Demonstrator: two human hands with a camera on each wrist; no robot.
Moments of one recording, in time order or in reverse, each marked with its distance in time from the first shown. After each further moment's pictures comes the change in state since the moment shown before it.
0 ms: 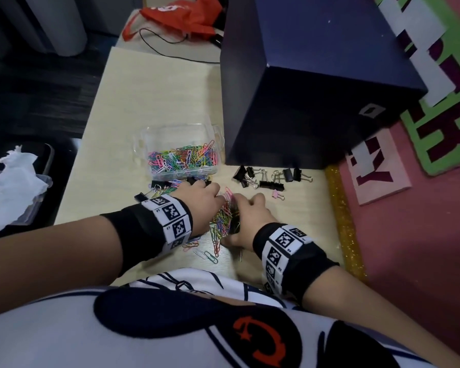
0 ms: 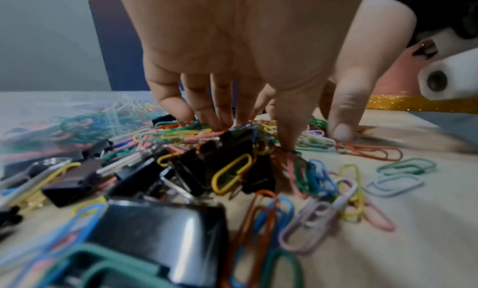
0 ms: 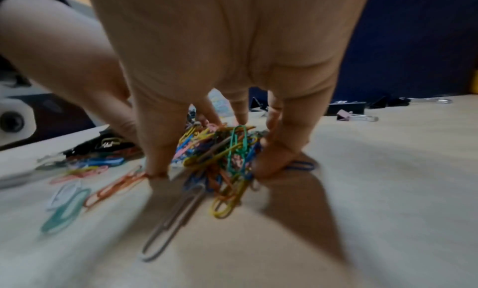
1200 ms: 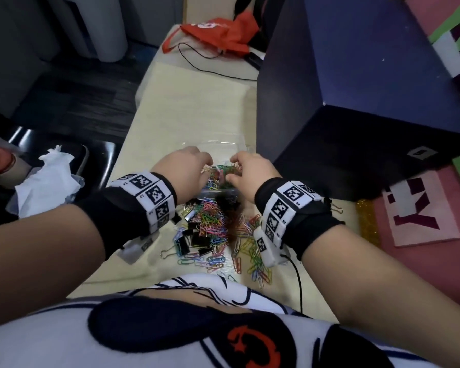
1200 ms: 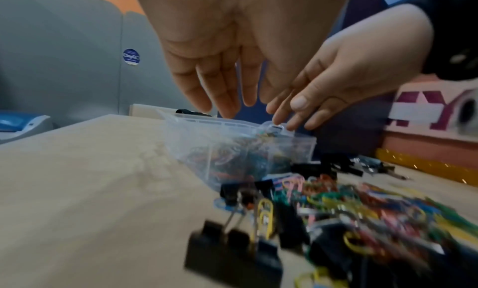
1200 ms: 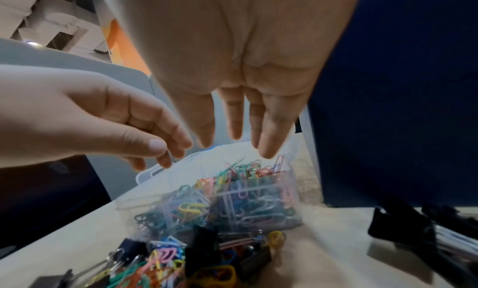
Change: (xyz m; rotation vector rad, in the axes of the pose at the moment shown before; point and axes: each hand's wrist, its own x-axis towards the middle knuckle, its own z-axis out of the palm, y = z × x) left_hand -0.012 -0.108 -0.012 -0.458 0.410 -0.327; right_hand 0.063 -0.093 -0.082 0.031 0.219 -0.265
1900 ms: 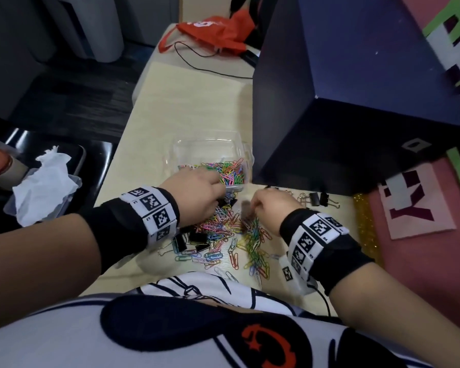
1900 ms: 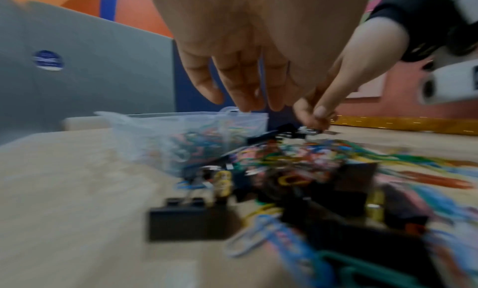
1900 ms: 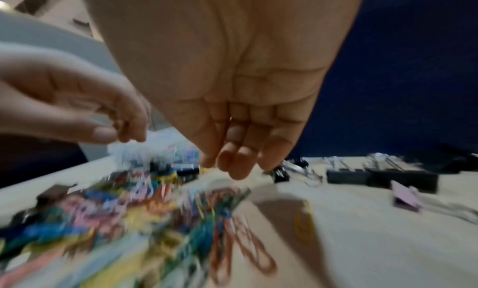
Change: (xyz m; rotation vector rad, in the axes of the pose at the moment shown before) left_hand -0.024 0.025 0.014 0.285 -0.092 0.422; right_hand -0.041 0.057 0.015 -0.168 -0.244 0.052
